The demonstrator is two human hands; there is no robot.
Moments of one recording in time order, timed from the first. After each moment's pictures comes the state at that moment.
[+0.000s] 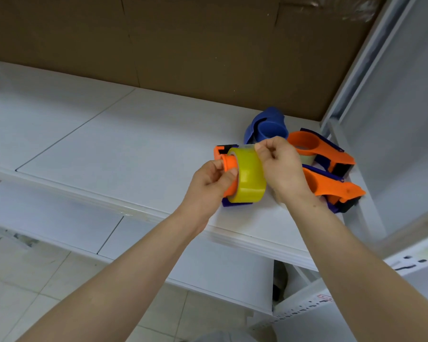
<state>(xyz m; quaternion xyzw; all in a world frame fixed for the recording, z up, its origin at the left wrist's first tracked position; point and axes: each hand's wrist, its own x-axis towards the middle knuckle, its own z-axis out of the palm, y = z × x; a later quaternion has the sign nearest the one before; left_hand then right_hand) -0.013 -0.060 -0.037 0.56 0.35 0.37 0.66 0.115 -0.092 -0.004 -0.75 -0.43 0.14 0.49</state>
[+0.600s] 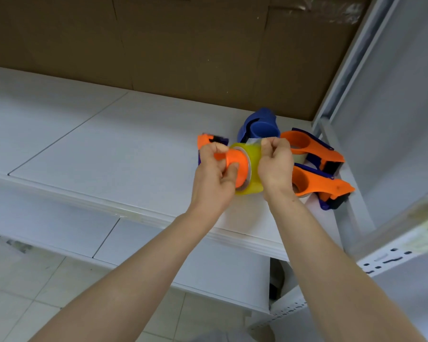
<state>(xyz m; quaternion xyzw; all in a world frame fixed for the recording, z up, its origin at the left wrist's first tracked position) 0.003 -0.069 -0.028 0.68 0.36 0.43 0.47 0.116 -0.086 -0.016 -0.74 -0.32 0.10 0.59</state>
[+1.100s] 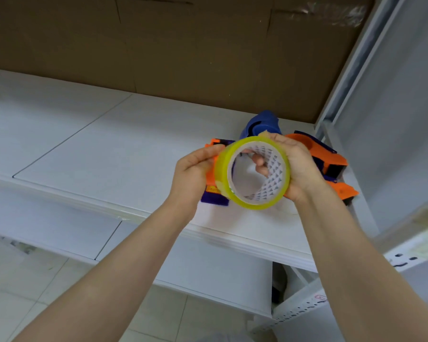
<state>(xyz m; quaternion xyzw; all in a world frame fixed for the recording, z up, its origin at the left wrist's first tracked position) -0.020 -0.048 -0.011 0.53 0.37 0.43 0.63 0.135 -0.103 0.012 -0.48 -0.28 0.47 0.68</state>
